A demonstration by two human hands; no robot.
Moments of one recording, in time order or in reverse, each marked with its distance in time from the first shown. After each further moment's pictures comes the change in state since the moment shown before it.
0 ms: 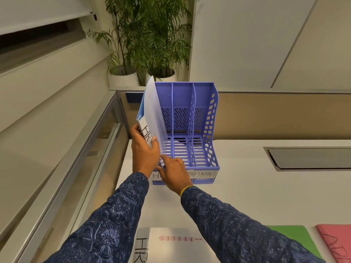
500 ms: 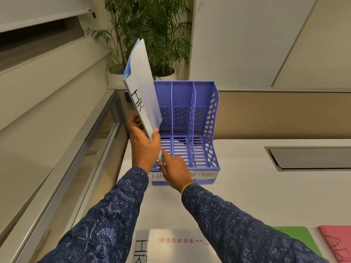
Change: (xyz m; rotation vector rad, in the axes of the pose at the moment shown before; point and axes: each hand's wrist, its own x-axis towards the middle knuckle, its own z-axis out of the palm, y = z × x) left_hand 0.011 0.023 0.001 -0.123 0.015 0.085; right_hand 0.008 0.001 -0.009 -0.113 0.028 -0.082
